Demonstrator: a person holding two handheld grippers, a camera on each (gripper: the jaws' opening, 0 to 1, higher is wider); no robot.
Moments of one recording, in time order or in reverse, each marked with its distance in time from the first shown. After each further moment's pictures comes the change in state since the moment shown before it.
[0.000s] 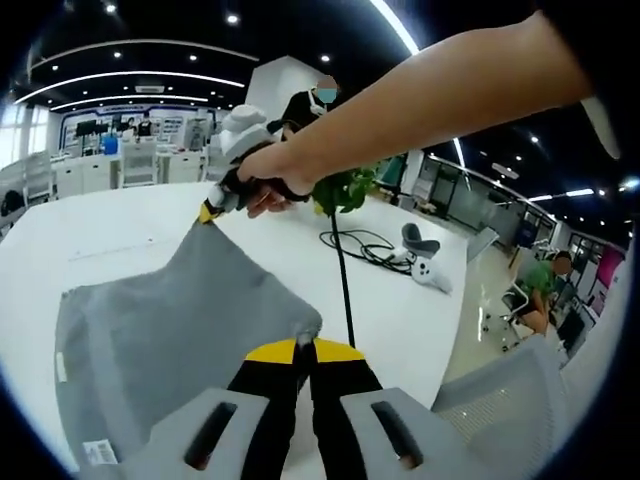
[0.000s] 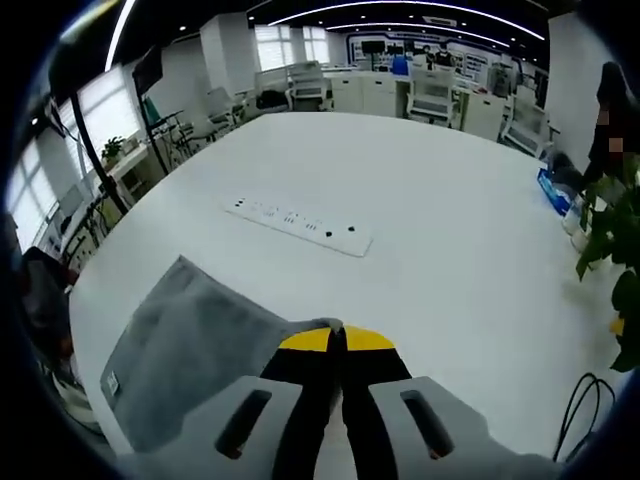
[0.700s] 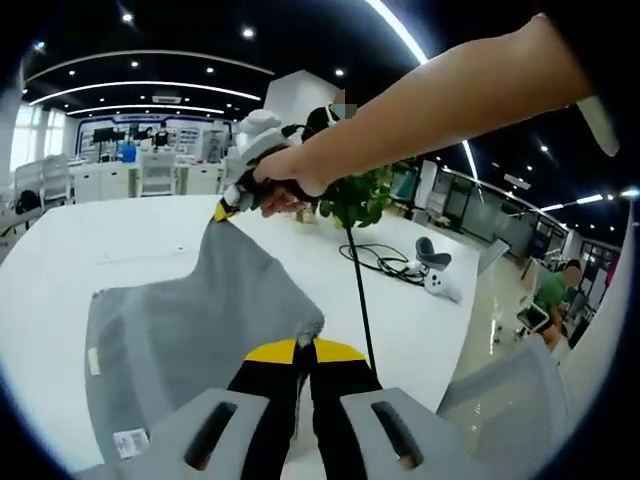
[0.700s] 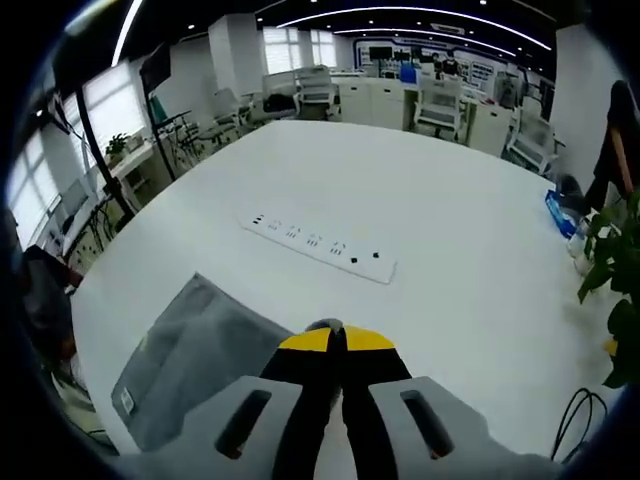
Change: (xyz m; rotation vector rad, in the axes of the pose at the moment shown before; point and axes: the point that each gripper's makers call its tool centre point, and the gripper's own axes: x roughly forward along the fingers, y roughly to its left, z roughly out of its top) left arm -0.042 0.020 0.007 -0.007 -0.061 0.067; right arm -0.001 0.035 0.032 -0.039 -0.017 0.001
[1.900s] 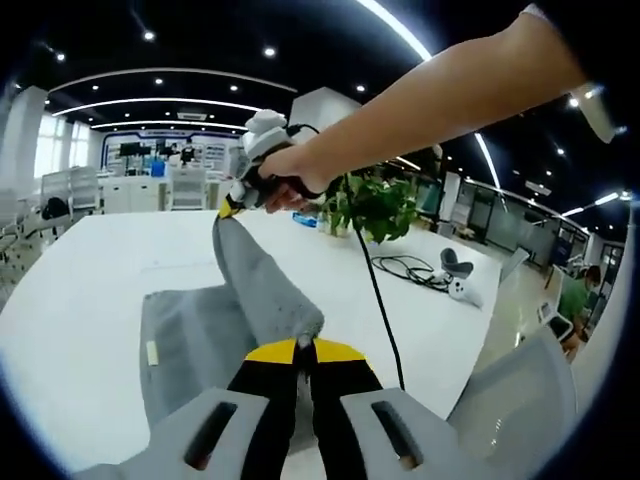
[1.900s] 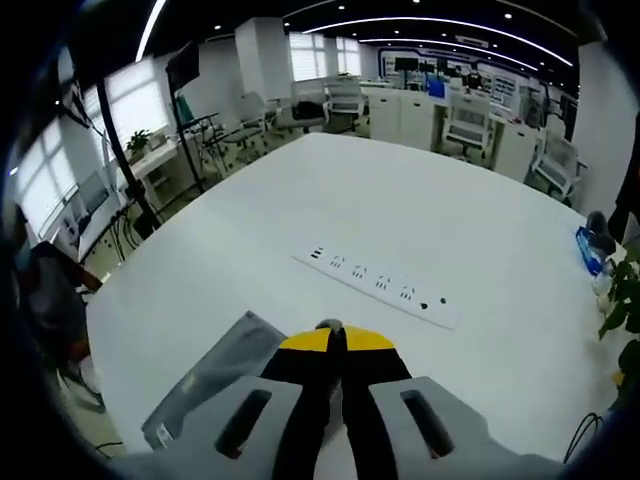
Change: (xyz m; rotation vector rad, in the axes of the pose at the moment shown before) left arm -0.060 0.046 -0.005 0.003 -0.065 0.126; right arm 0.017 0.091 0.049 -0.059 -0.032 0.082
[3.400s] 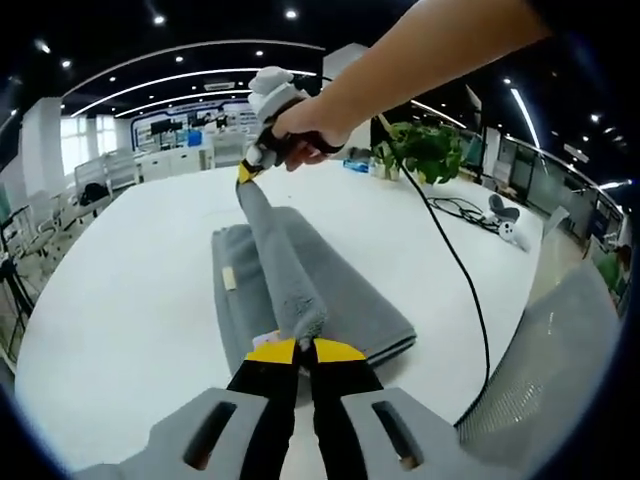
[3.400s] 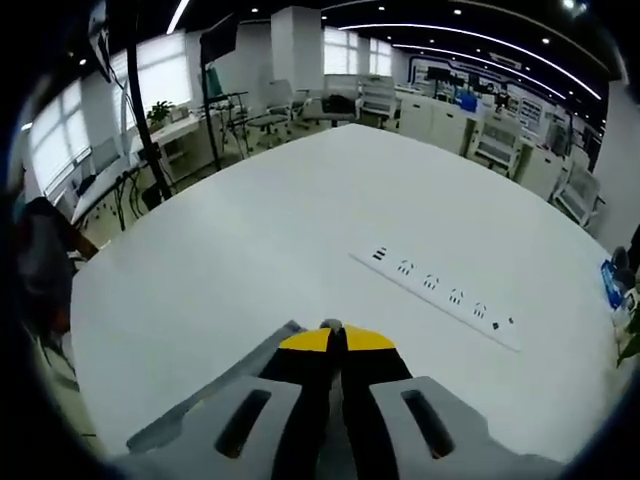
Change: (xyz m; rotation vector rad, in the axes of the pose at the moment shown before) left arm -0.036 0.080 -0.084 0.038 0.206 0.199; right arm 0.074 0.082 -0.013 -0.137 -0.001 0.027
